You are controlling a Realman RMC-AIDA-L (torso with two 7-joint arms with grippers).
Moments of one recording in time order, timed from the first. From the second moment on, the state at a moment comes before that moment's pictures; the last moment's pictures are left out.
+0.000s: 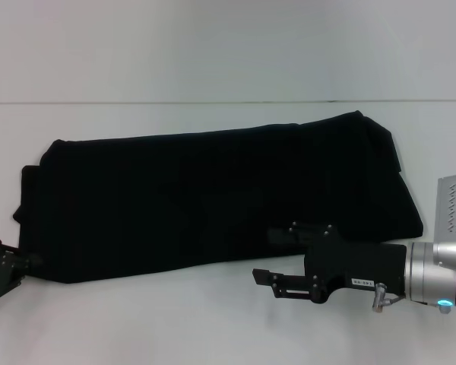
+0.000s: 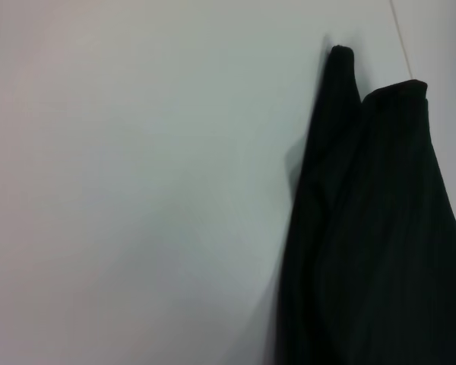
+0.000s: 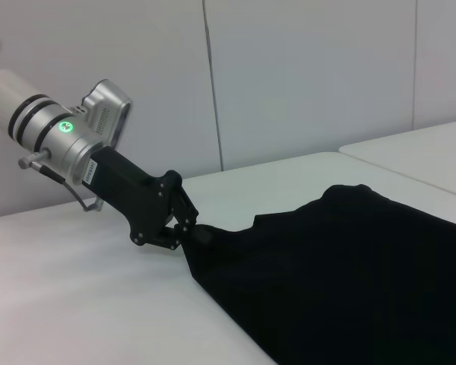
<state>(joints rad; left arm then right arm) -0.39 -1.99 0.34 0.57 2.29 1.33 -2.58 0.60 2.10 -0.95 -0.33 -1.77 -1.33 0.99</state>
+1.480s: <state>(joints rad) -0.36 -1.87 0.05 0.61 2.24 1.36 -2.48 0.58 2.10 -0.94 -0.33 -1.77 -1.35 1.00</state>
